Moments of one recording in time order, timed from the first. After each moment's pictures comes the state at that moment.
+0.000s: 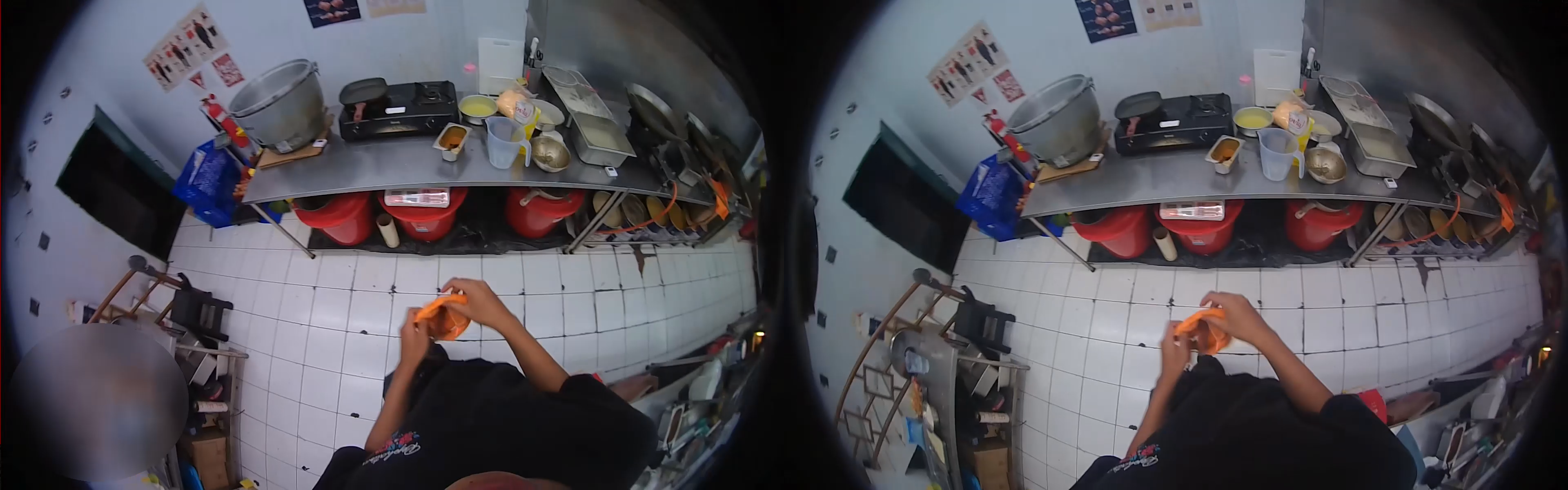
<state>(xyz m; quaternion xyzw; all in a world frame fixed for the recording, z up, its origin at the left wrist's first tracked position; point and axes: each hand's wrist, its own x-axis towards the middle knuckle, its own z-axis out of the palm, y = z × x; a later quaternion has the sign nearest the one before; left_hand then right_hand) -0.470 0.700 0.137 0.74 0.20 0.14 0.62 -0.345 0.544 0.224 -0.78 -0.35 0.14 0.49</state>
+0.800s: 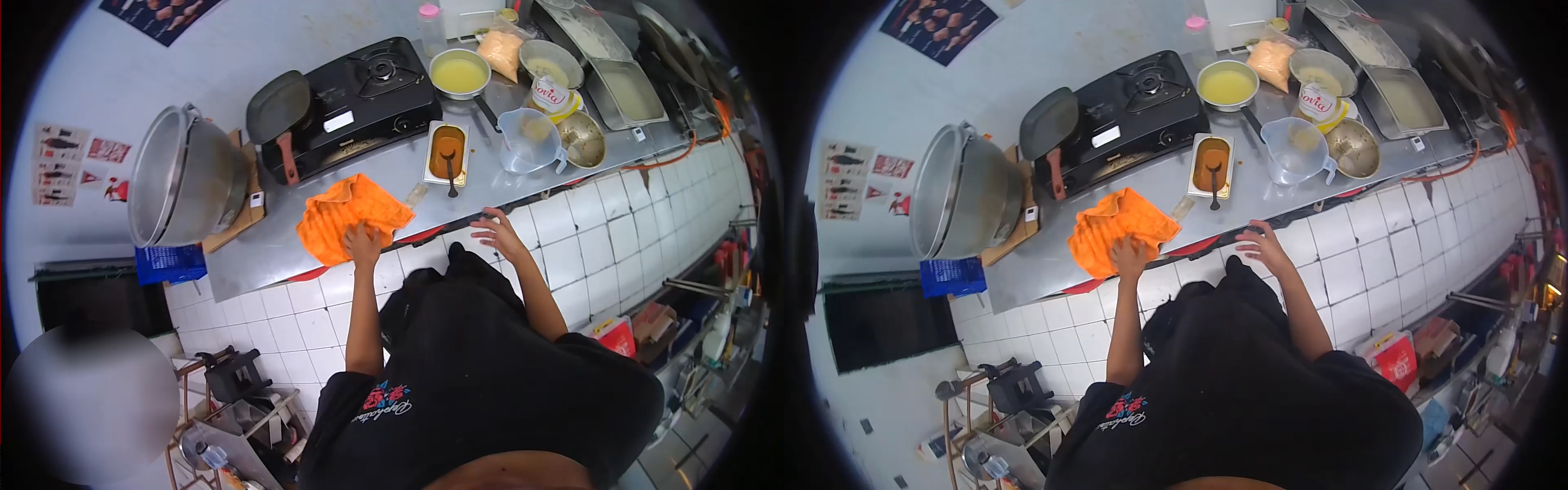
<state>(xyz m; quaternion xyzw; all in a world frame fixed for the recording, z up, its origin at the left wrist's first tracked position) 0.086 1.018 -0.029 0.96 0.17 0.03 0.21 0.090 0.634 0.040 -0.51 0.21 0.27 0.79</state>
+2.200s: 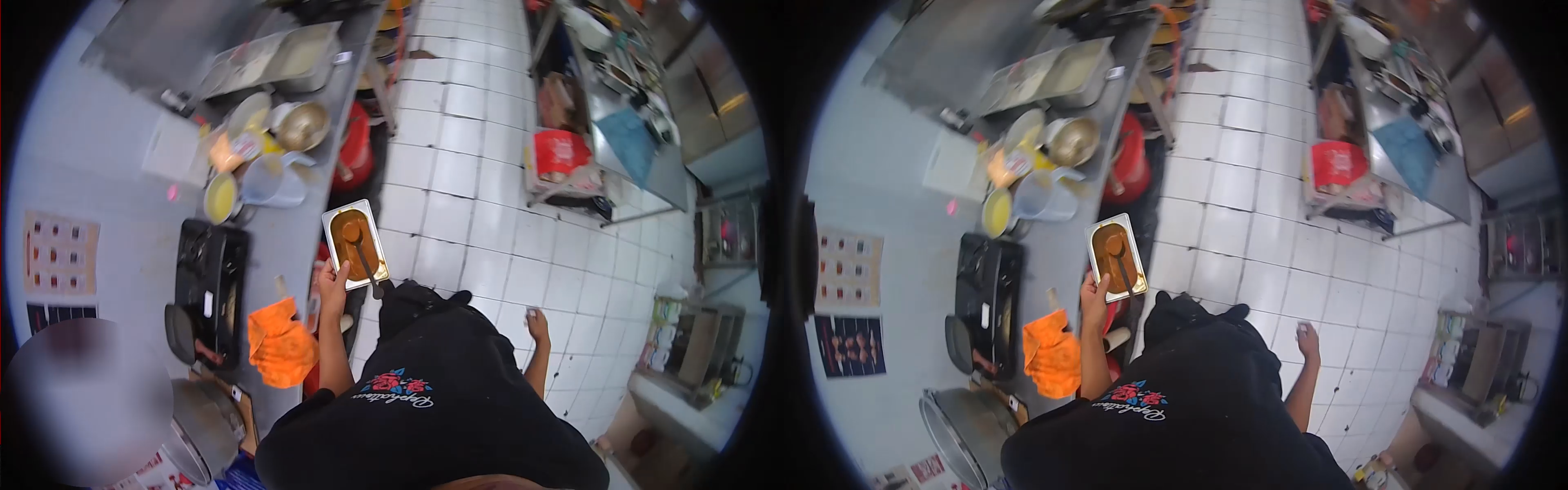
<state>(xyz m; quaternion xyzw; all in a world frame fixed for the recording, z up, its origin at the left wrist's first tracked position) 0.006 0.778 0.103 0.63 -0.20 -0.38 0.65 -0.582 0.685 -0.121 -0.61 0.67 -0.05 0.41</state>
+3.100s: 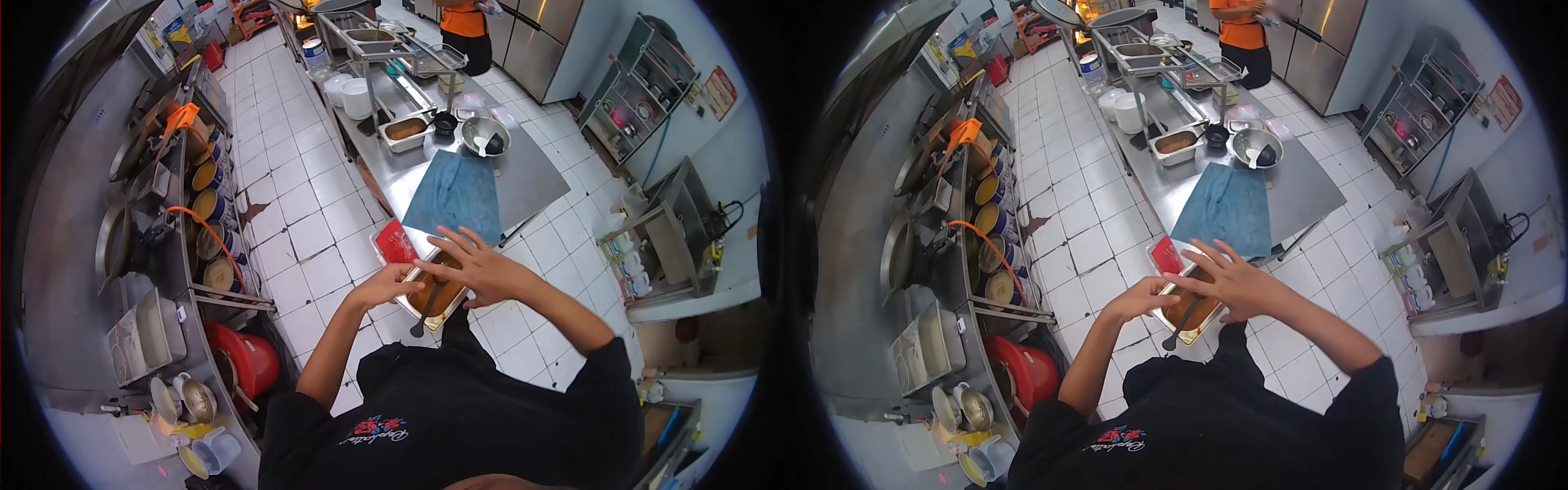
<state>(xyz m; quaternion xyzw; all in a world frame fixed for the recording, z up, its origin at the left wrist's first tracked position) -0.414 0.112 0.204 0.29 -0.59 -0.74 0.12 -0.661 0.169 0.327 -0.92 0.37 0.01 0.12</state>
